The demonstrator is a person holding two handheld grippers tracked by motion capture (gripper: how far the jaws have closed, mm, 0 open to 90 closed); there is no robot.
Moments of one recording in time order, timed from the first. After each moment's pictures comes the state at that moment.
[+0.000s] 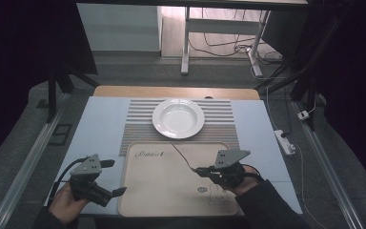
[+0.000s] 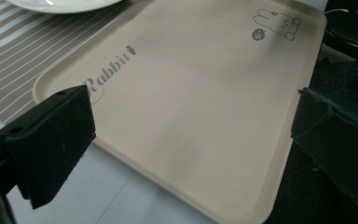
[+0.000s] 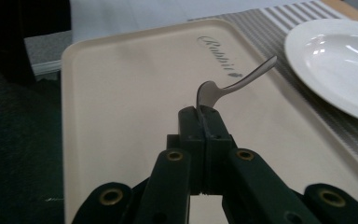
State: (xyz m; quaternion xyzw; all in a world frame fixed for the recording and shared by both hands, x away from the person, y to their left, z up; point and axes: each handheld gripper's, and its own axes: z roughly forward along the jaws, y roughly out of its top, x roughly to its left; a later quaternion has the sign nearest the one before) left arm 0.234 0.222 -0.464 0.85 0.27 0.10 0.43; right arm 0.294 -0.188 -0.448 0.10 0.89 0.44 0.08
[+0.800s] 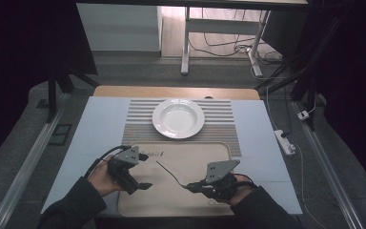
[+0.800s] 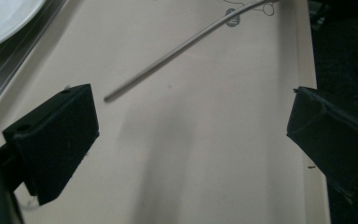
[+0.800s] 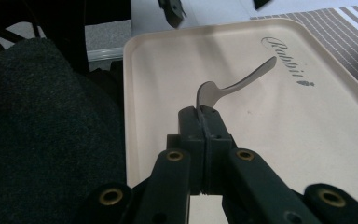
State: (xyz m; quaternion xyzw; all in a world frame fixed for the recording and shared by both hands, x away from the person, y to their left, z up) left arm 0.302 0.152 -0.479 0.92 0.12 0.04 0.38; right arm 0.270 -0.169 -0.454 0.04 0.90 0.43 0.02
